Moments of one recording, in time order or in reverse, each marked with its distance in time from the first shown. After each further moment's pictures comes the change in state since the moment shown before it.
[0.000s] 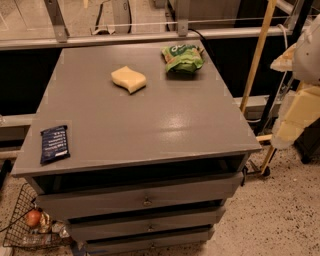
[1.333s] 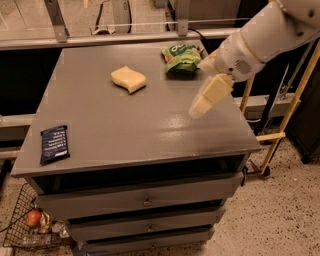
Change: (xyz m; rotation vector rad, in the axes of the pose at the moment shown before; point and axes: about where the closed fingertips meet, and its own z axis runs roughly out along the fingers) arm -0.132 -0.063 0.098 -0.165 -0.450 0.022
